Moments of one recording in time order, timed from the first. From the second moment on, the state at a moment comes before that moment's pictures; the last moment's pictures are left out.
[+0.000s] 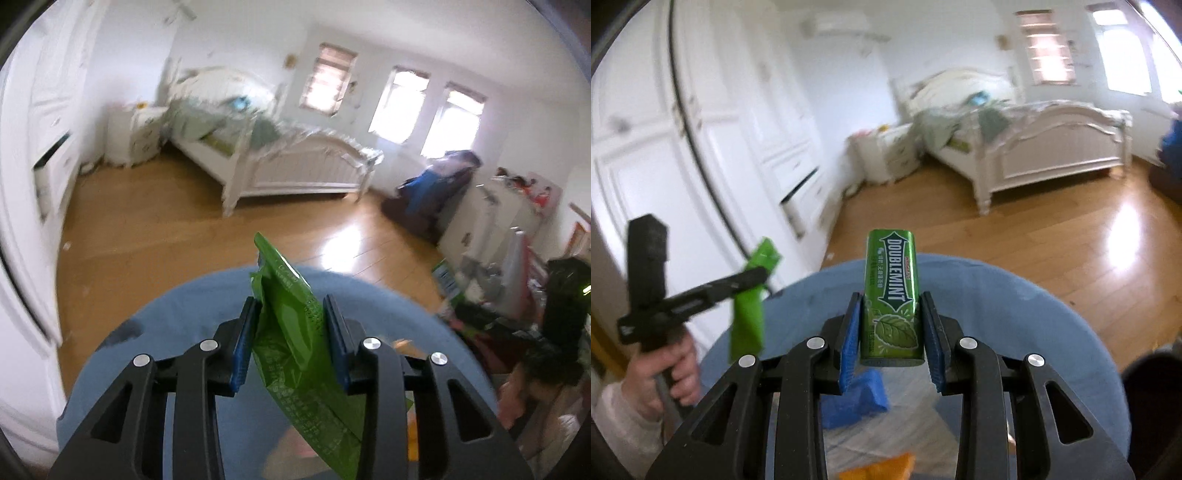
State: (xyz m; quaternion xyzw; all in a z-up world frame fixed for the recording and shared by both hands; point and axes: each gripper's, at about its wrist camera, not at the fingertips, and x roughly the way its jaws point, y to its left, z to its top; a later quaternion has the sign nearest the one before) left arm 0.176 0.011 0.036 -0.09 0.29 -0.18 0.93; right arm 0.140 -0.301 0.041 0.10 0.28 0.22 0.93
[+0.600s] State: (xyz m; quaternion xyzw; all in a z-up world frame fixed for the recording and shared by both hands) left arm 0.175 -0.249 0.040 -0.07 0.30 -0.42 0.86; right arm 0.036 -0.528 0.006 0.11 0.22 -0.09 0.96
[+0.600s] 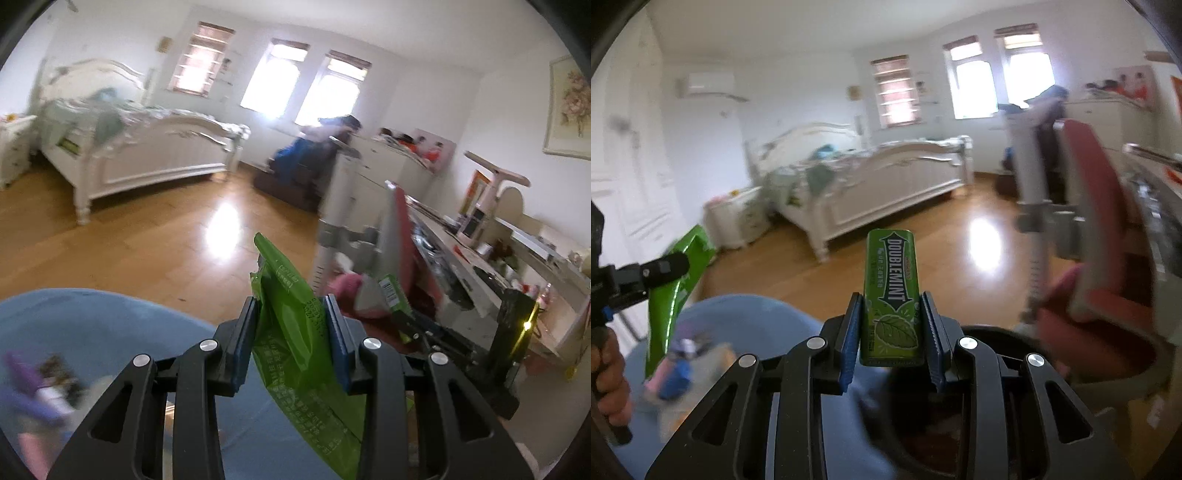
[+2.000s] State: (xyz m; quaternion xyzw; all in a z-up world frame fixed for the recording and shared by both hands) left arm 0.209 -0.384 -0.019 -0.01 0.37 -0.45 0.81; right arm 0.057 -0.596 -0.060 0.10 0.28 -0.18 0.94
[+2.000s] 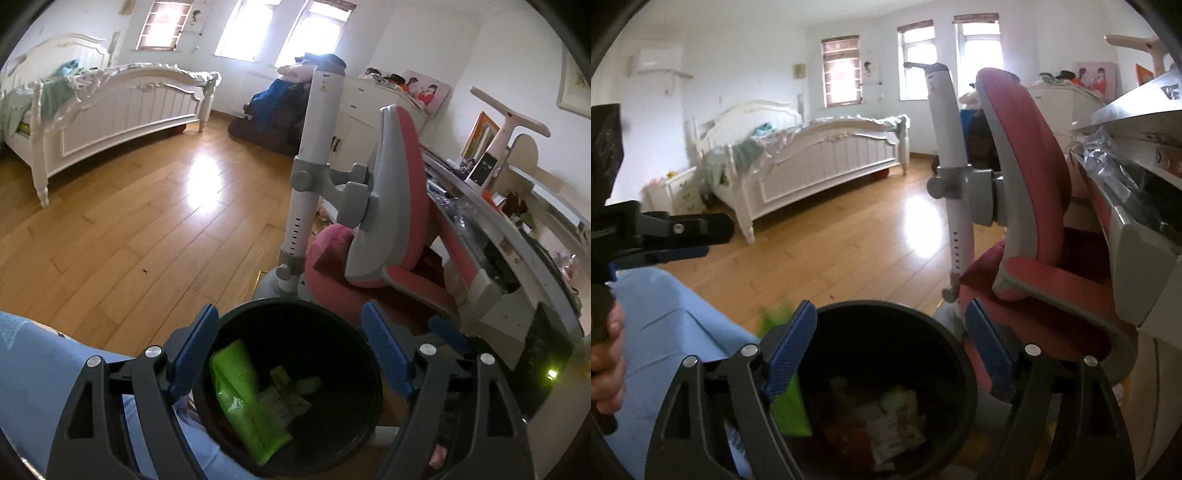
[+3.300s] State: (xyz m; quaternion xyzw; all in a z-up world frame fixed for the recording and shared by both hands) left arm 0.178 -0.017 -0.065 -0.03 0.43 -0.20 0.88; right arm 0.236 -0.182 -0.013 -0.04 0.43 0.27 0.86
